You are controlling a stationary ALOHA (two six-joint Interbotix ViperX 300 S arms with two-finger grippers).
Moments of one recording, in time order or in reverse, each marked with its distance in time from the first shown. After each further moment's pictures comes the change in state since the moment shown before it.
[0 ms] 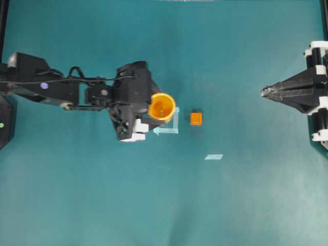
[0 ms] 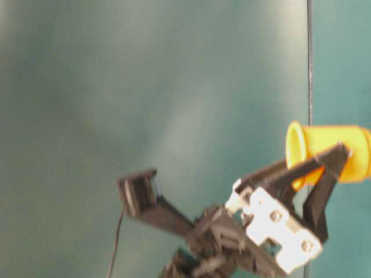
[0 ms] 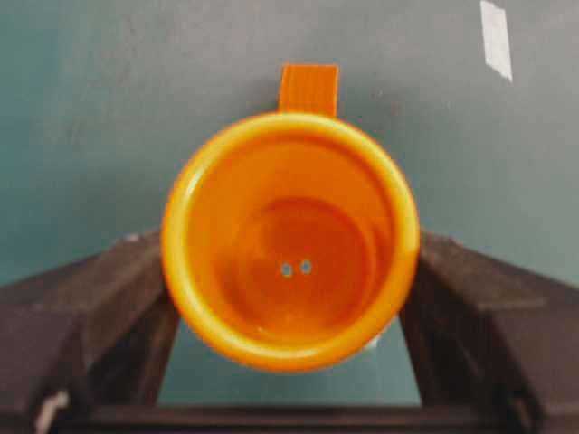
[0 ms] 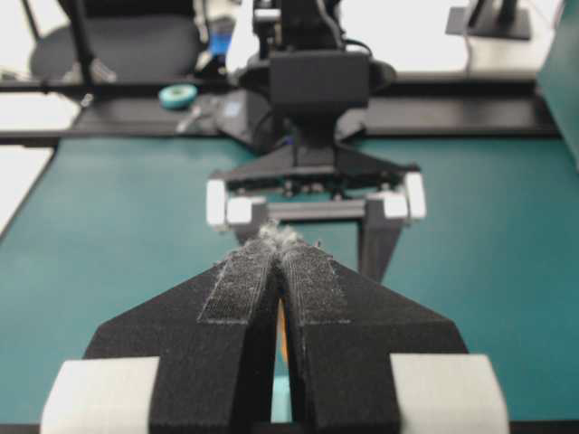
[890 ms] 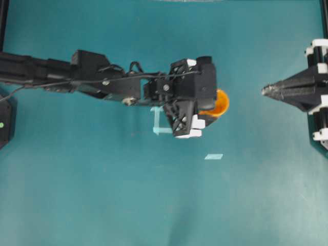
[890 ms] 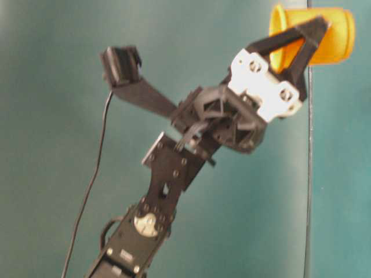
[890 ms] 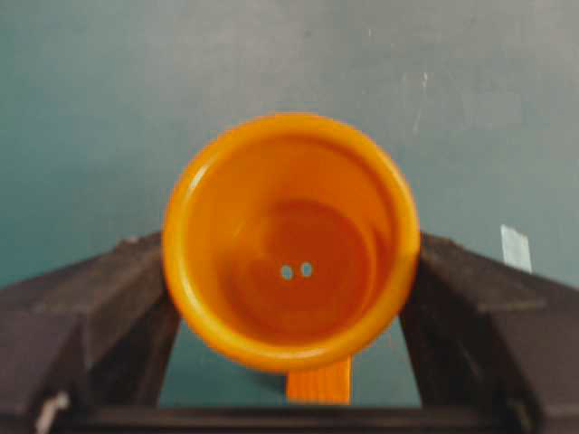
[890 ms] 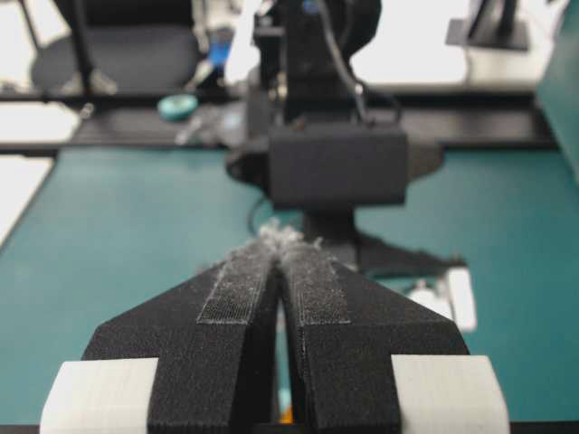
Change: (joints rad) left arm 0.000 0.256 -0.436 0.000 0.158 0.015; right arm 0.000 -0.002 -0.014 0.002 0.000 -0.002
